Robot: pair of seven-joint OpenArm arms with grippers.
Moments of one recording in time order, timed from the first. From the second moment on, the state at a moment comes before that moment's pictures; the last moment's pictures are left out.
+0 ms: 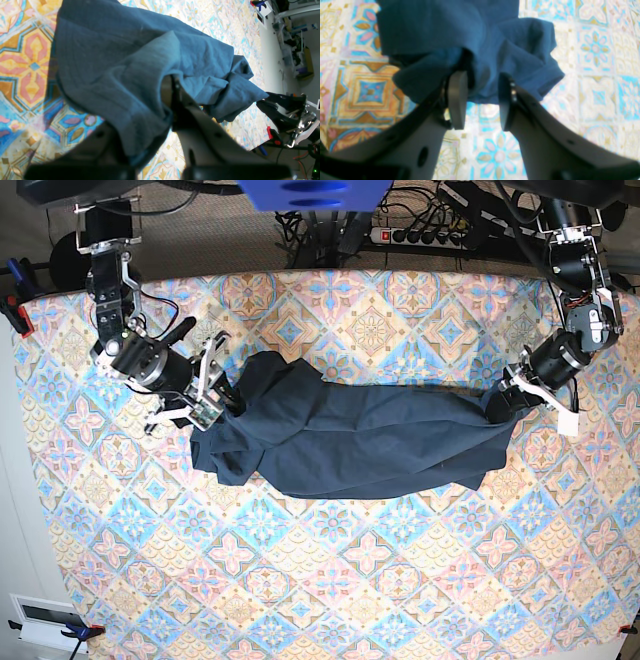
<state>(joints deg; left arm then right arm) 12.7 -24.3 -22.2 98.6 -67.4 -14.5 51.5 -5.8 22.1 -2.8 104.2 12.3 41.4 -39.4</state>
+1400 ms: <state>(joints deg) -16.7 -33.3 -27.0 79.1 -81.7 -14.7 56.5 27.5 28.0 22.9 94.7 45.1 41.4 -57.0</state>
